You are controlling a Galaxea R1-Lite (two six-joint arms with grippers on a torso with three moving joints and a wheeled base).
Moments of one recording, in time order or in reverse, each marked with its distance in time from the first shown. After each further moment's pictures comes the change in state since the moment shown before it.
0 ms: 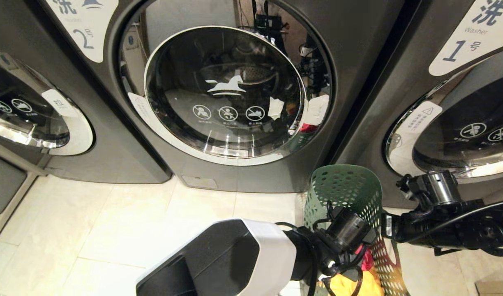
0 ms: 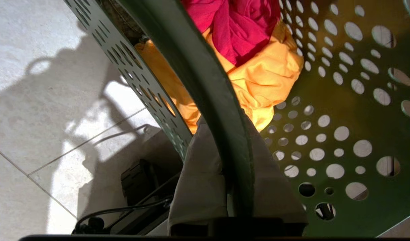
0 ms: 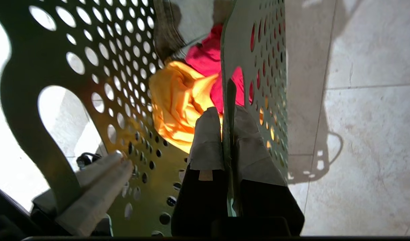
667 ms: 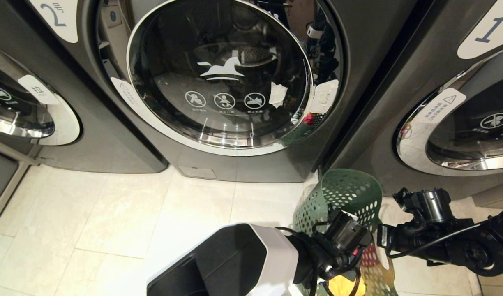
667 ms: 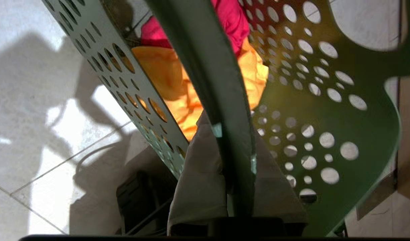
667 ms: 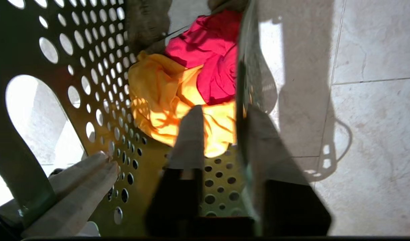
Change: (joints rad) left arm 0.002 0.042 0.001 -0.085 0.002 0.051; right arm -0.011 0.120 0.125 -0.286 -0.008 0.002
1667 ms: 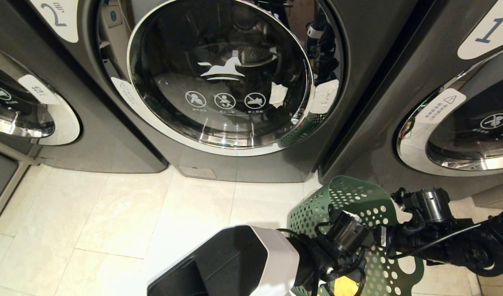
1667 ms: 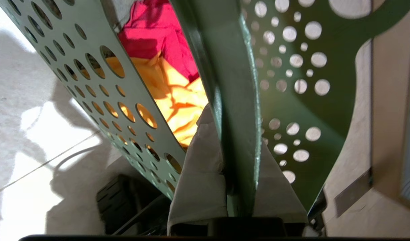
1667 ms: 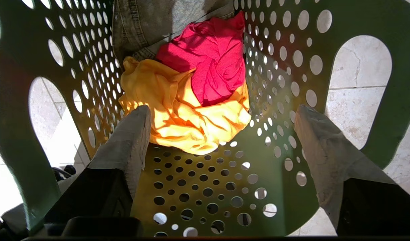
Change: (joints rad) left arm -0.002 0.005 0.000 -0.031 -0.042 -0.055; right arm -0.003 -0.007 0.004 0.002 -0.028 -0.034
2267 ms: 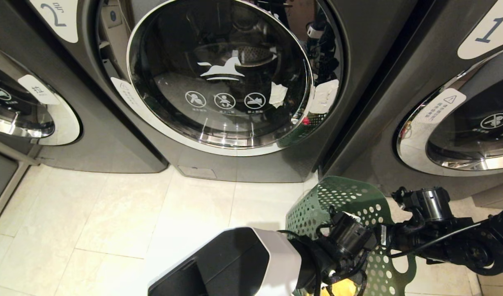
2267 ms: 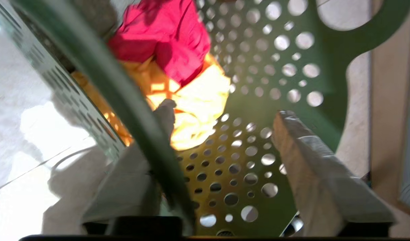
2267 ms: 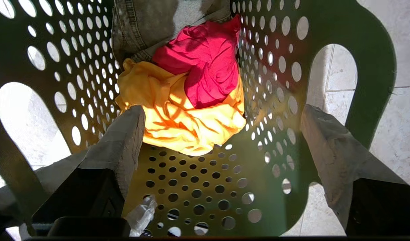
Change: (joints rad) left arm -0.006 -0.002 0.000 0.027 0.026 0.001; right arm -0.001 0.000 -0.007 0.000 0.000 -0.001
